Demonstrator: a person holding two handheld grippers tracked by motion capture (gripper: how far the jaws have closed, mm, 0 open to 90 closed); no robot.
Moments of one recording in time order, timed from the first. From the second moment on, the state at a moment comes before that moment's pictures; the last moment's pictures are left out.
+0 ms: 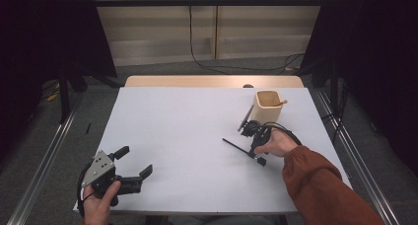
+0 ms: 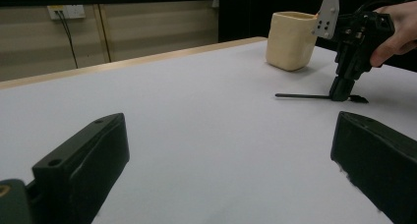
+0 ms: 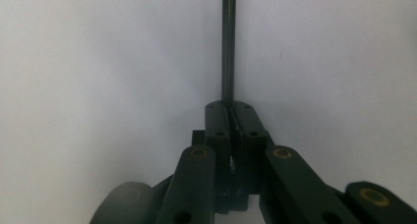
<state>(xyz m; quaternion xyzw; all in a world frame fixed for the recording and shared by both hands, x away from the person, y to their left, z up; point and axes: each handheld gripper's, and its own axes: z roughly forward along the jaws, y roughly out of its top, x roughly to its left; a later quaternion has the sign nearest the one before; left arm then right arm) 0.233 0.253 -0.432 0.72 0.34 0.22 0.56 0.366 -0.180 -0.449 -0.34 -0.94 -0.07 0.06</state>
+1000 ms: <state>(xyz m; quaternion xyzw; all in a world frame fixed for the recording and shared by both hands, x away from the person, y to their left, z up) 0.232 0.253 -0.432 0.72 0.34 0.23 0.56 0.341 -0.222 -0.411 -0.34 -0.88 -0.32 0.02</state>
